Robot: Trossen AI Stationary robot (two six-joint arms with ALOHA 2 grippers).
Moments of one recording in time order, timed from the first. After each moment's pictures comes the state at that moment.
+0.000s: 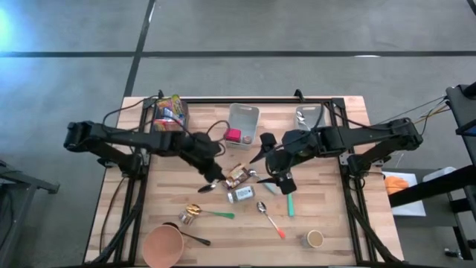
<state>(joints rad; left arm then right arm) 0.00 1.35 0.94 -0.31 0.37 -0.94 0.16 1.41 1.39 -0.52 -0.08 -0.22</state>
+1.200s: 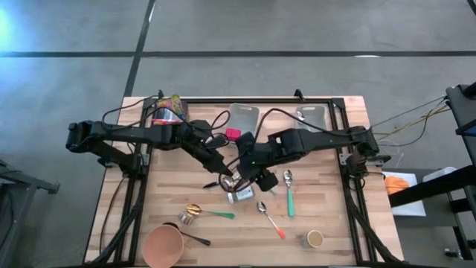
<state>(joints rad) 0.07 1.36 1.01 -0.20 0.55 -1.02 0.17 1.89 2.01 -1.14 0.16 -0.46</state>
